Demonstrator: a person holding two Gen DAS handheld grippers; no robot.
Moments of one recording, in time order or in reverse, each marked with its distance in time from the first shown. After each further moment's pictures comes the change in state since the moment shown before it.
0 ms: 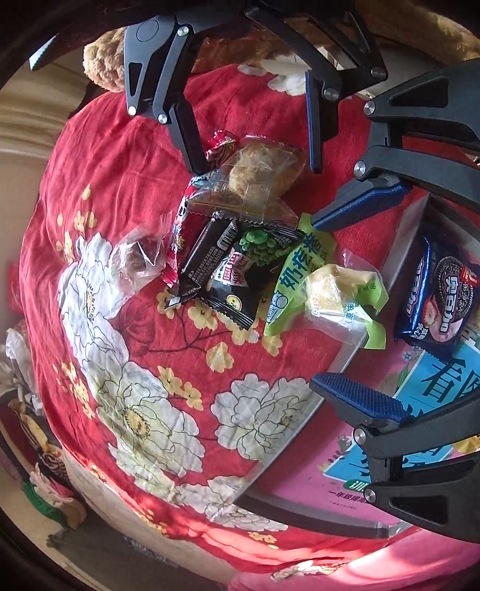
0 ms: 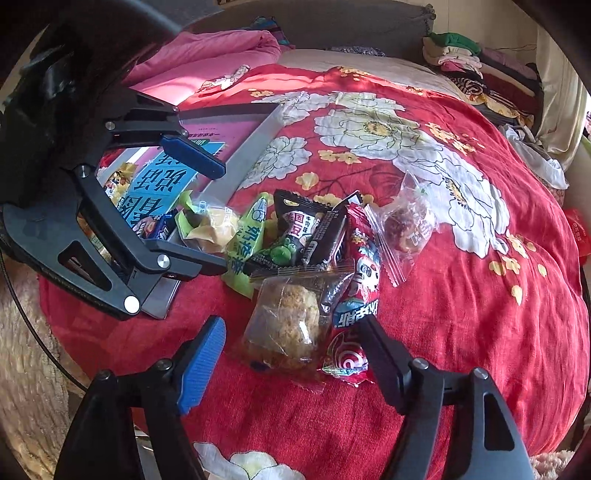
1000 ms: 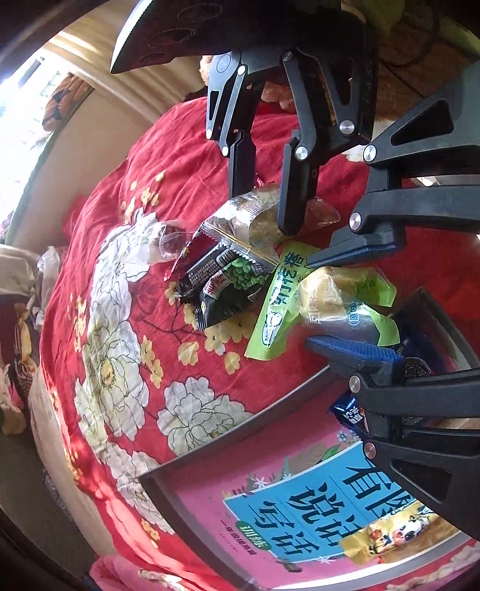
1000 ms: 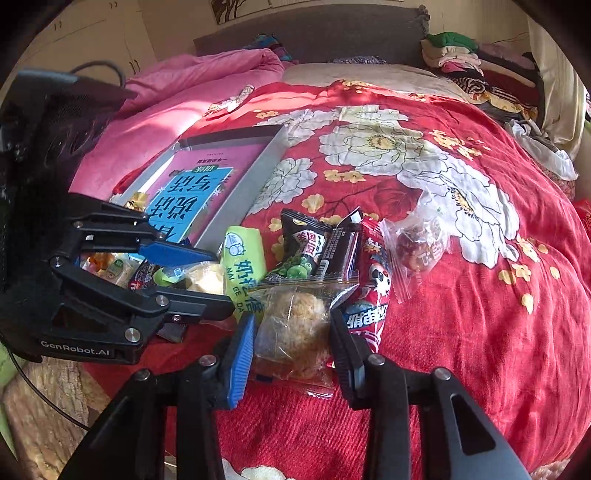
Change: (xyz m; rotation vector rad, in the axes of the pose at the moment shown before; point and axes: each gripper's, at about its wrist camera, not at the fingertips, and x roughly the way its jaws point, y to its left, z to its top) left arm -0.017 0.000 -0.042 -0.467 -0.178 -0.138; right arm -0.012 -0.012 0.006 0.064 -0.090 0.095
